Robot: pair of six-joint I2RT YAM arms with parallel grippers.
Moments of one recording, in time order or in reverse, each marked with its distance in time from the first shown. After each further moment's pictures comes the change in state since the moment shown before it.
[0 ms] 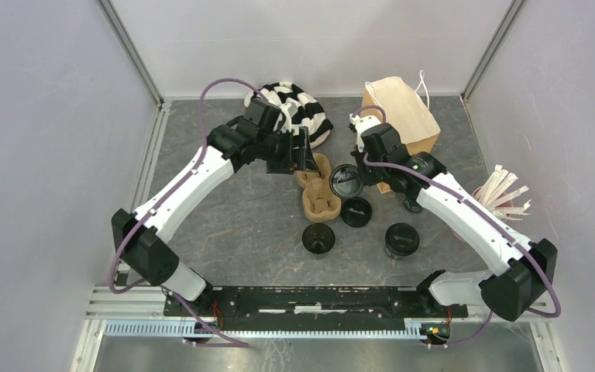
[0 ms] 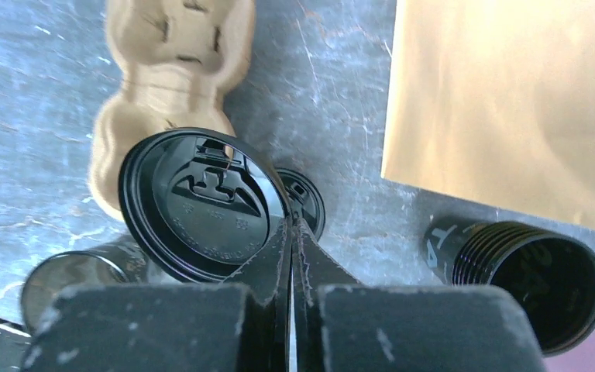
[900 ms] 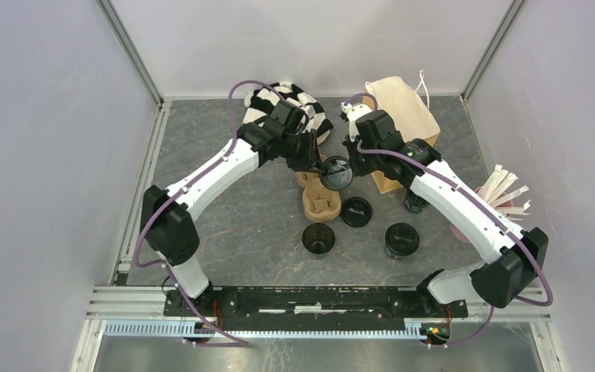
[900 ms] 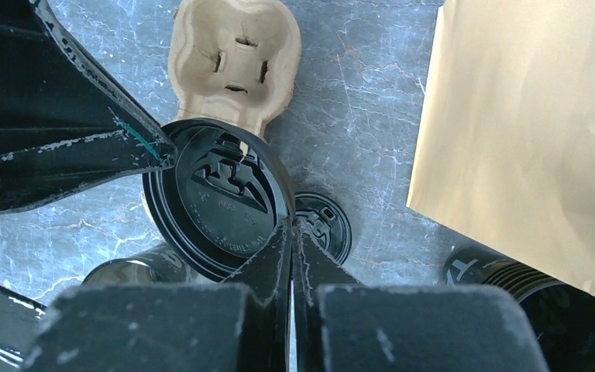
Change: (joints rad) left arm -0.048 0.210 0.042 0.129 -0.008 -0.077; right arm 0.000 0.090 0.166 -0.029 -0.095 -0.006
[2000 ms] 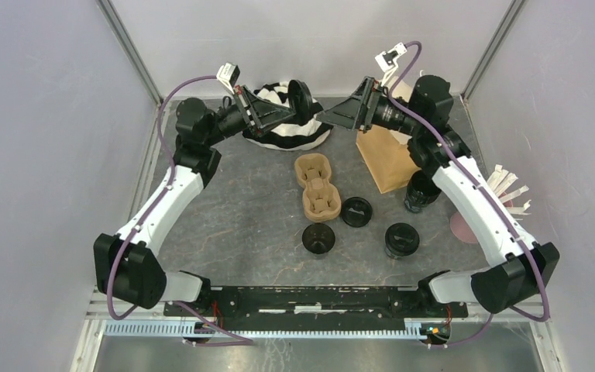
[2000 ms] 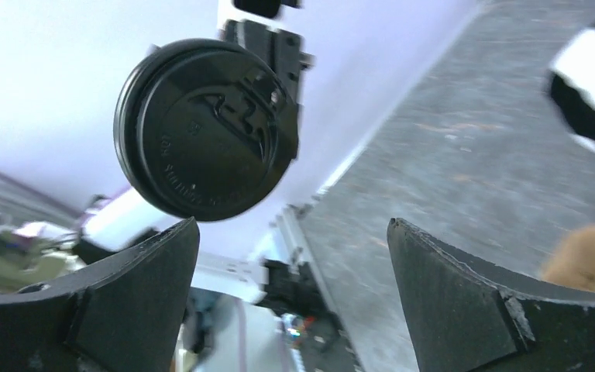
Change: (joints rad) left arm 0.365 -0.374 -0.407 1.068 0.547 -0.695; right arm -0.244 -0.053 0.025 0.676 -0.882 0.631
